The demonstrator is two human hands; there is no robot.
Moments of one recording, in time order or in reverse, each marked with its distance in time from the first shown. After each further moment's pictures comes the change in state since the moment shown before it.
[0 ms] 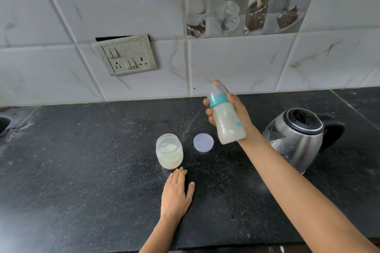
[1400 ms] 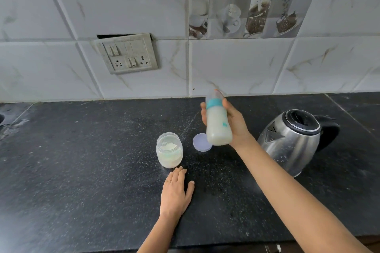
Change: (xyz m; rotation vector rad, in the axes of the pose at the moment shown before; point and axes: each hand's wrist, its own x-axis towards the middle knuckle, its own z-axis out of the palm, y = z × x) left_hand -0.001 -0.004 0.001 -0.006 0.007 0.024; right_hand 0.001 0.023 -0.009 0.076 0.016 0.023
